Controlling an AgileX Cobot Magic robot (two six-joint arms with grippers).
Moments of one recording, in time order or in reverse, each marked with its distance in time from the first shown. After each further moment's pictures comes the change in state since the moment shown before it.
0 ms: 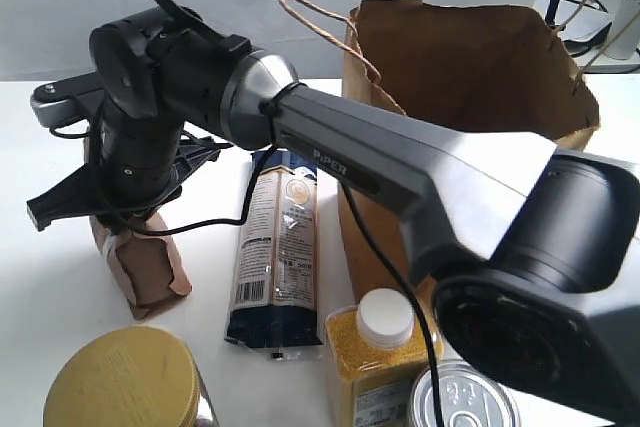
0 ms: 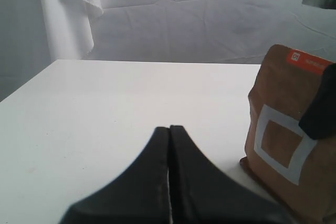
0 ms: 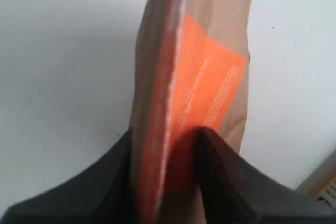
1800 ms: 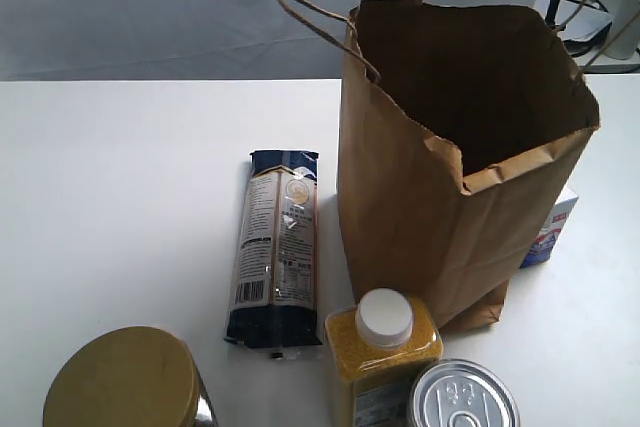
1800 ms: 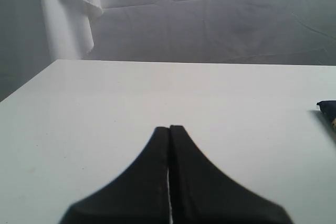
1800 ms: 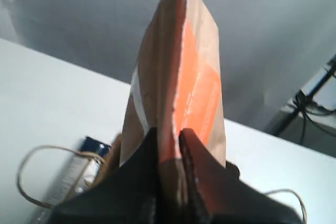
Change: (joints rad) left arm 0.000 0.000 0.000 0.001 0.000 0.000; right arm -0.140 -0.997 0.375 -0.615 0.144 0.127
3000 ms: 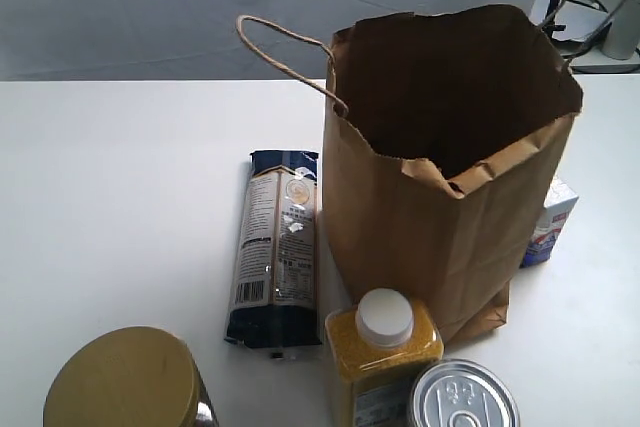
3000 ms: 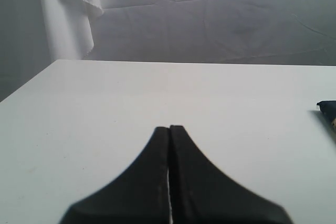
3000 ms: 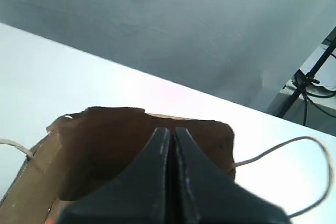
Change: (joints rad) left arm 0.000 0.000 0.000 0.000 0.000 0.000; right arm -0.077 -0.198 0.582 -0.091 -0.375 0.202
